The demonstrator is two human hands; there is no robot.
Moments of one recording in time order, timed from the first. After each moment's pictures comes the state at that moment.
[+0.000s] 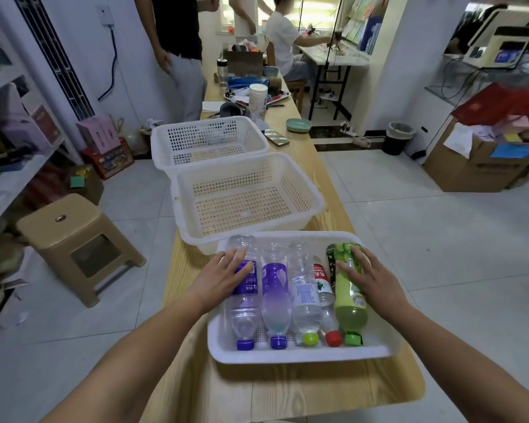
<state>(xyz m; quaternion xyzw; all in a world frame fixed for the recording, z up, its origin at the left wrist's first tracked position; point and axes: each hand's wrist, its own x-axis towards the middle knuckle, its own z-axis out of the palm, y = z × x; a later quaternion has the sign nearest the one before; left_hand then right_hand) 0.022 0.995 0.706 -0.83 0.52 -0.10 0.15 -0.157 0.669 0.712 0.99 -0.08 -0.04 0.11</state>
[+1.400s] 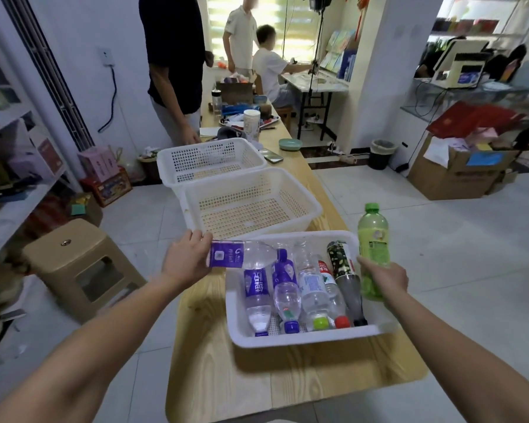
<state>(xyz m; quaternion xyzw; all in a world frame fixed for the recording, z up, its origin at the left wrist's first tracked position) 0.041 1.066 0.758 -0.90 0.39 -0.18 -0.02 -0.182 0.724 0.740 0.67 -0.55 0.19 -0.46</state>
